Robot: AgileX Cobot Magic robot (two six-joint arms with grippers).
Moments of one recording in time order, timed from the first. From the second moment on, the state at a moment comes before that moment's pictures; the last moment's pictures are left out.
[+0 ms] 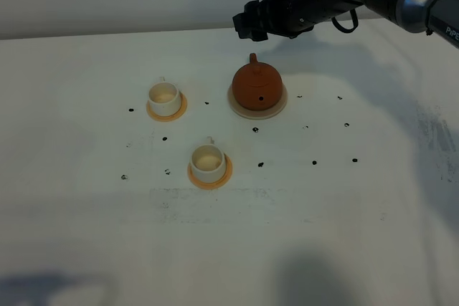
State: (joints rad) left arm 0.05 0.07 -0.46 -0.04 1.06 0.01; right arm 0.33 2.21 -1.88 0.50 0.63 -0.30
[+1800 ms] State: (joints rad) left arm 0.05 0.07 -0.46 -0.04 1.06 0.01; right arm 0.39 2.56 -2.42 0.04 0.79 0.15
